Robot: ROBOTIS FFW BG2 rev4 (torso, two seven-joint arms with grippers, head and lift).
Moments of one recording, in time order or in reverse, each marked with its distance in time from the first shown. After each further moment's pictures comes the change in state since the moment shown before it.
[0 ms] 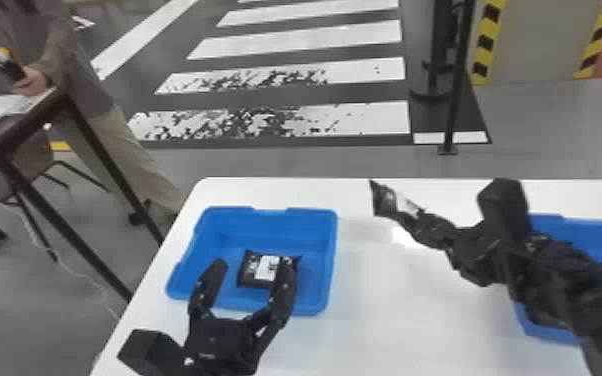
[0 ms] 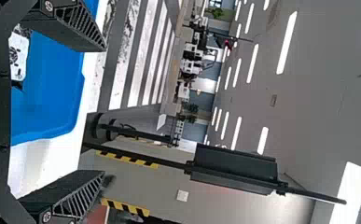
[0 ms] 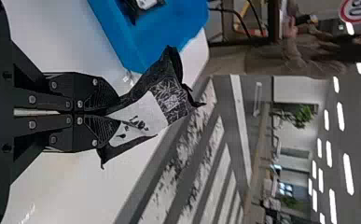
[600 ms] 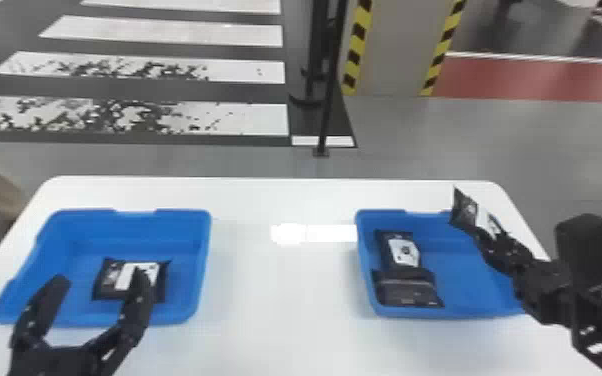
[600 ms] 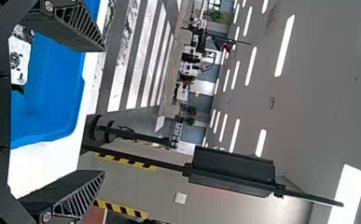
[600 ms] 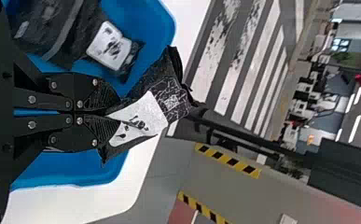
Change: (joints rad) left arm 0.016 0.000 0.009 0.000 0.012 -0.019 0.000; right arm 0.503 0.065 -0.668 -0.489 0.270 0.235 0.034
